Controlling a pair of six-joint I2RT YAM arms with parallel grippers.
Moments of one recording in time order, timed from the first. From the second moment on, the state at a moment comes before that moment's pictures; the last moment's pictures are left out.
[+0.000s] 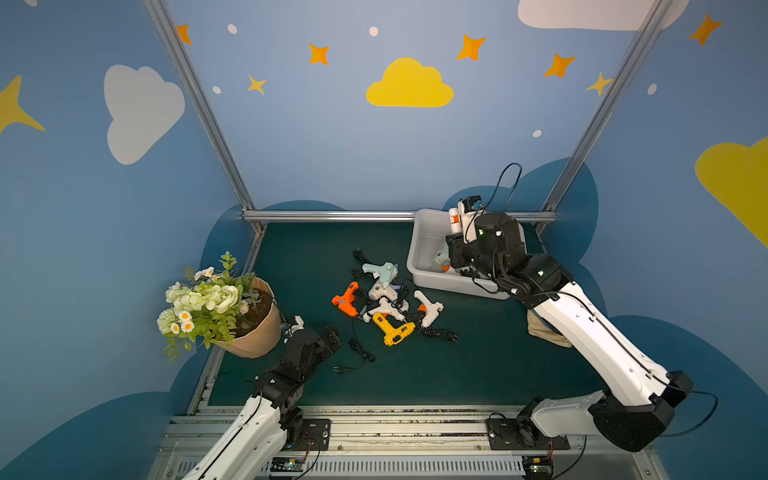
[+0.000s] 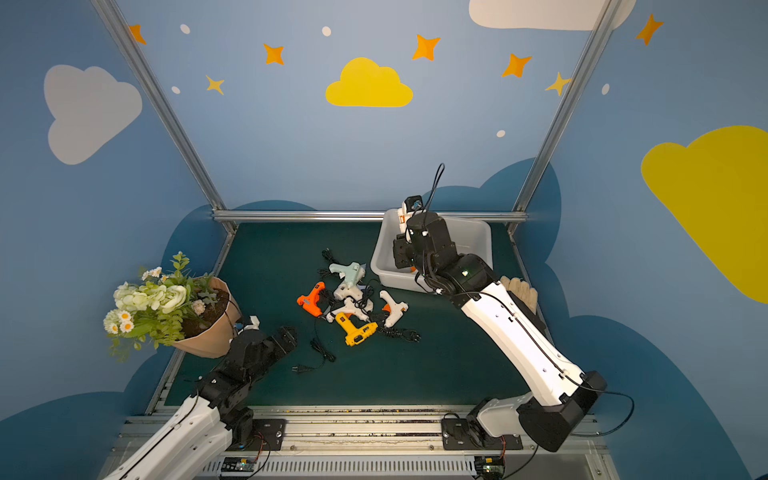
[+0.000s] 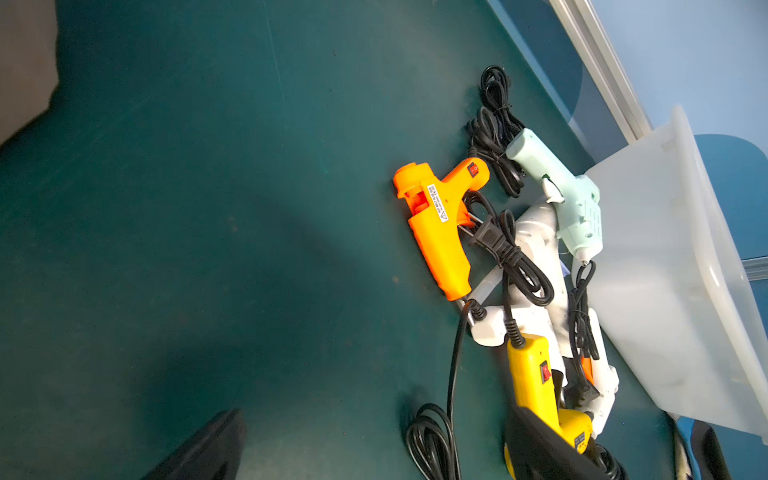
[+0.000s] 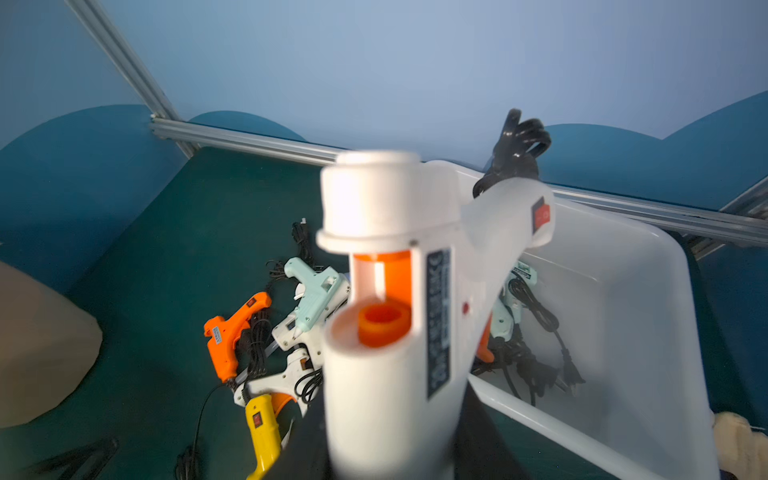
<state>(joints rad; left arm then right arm) -0.38 0.59 0.23 -0.32 -0.16 -0.92 0.66 1.39 1.64 -0.71 0.29 0.21</state>
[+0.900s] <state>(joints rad) -0.38 0.65 0.27 -0.32 -0.14 -0.87 0.20 2.04 2.00 -1.00 0.21 0.32</state>
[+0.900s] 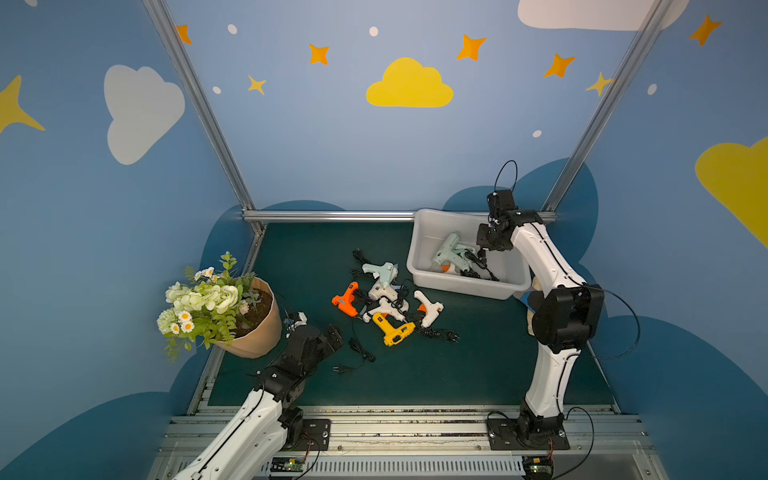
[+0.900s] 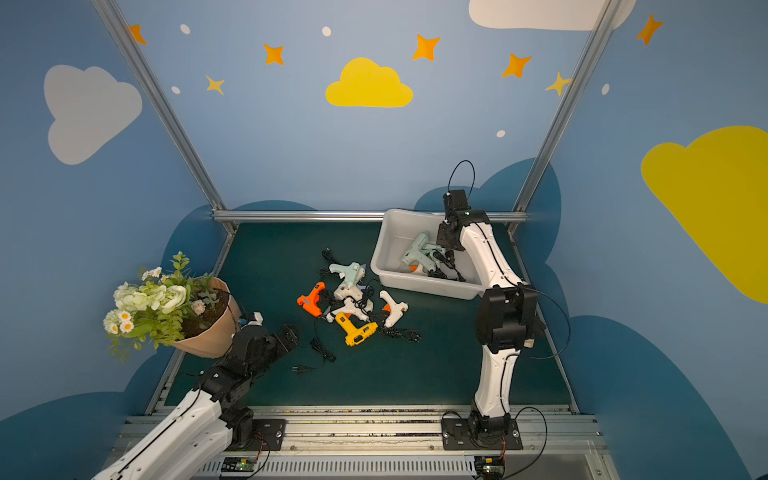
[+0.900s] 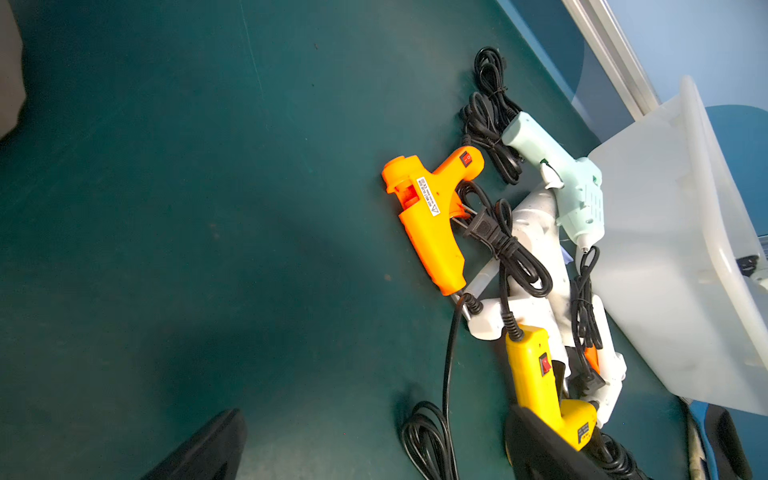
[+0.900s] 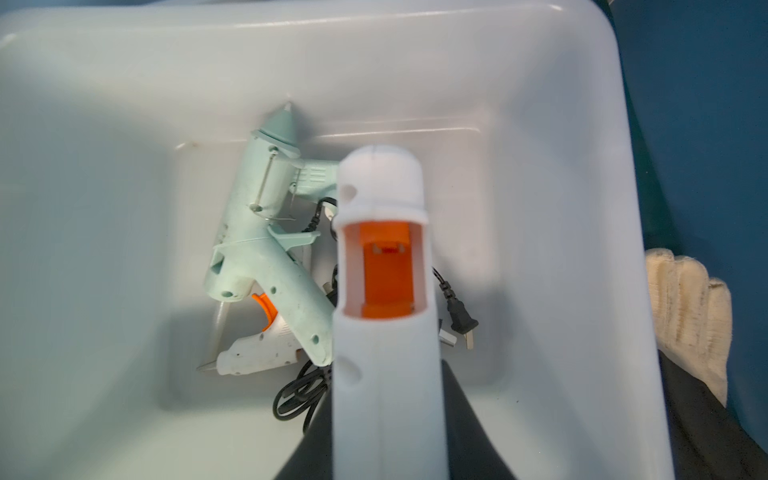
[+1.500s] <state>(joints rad) -0.37 0.68 0.29 -0.32 -0.14 -0.86 0.17 2.29 2.16 -1.05 0.25 0.30</state>
